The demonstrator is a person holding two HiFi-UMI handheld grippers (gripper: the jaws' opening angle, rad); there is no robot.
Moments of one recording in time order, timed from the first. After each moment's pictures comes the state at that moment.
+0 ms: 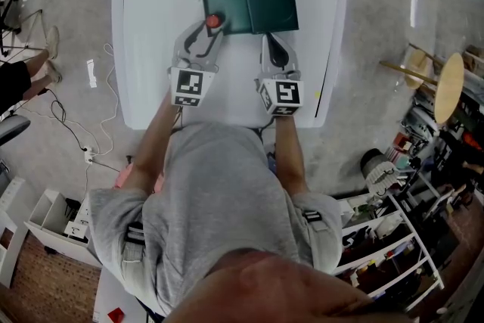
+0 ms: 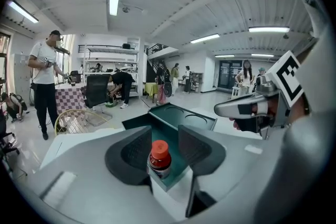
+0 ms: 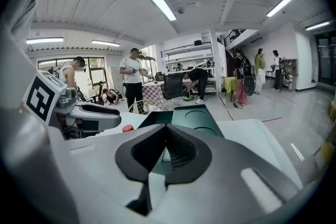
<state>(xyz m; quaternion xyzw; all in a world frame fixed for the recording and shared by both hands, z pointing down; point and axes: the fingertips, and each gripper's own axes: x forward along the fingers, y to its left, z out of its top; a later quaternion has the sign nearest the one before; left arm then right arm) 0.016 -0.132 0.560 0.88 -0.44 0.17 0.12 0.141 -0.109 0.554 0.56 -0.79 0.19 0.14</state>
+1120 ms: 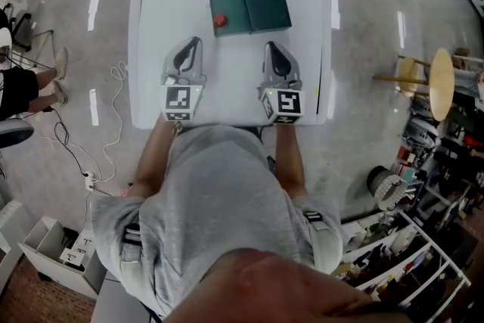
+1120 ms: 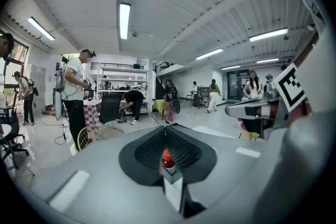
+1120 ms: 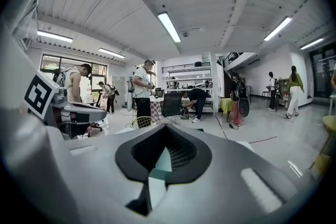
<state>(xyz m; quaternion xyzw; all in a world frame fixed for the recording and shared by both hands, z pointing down) -0.048 -0.056 0.464 0.86 -0.50 0.09 0.06 0.126 -0.034 0.458 0.59 -0.80 0.09 0.09</state>
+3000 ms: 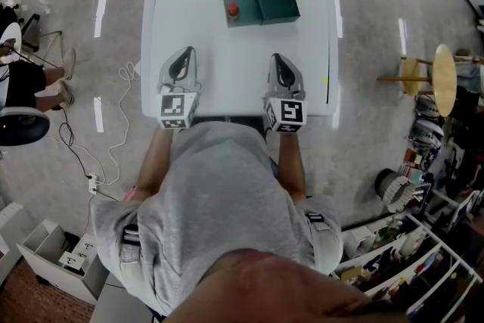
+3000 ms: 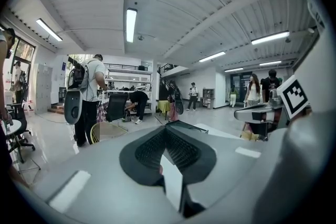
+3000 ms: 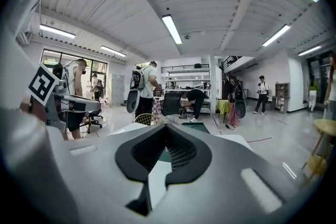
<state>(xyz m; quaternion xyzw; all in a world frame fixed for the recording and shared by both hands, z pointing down) -0.116 0.024 0.457 0.85 -0.51 0.08 0.07 0.096 0.055 0.462 0.60 -0.79 0.08 0.10</state>
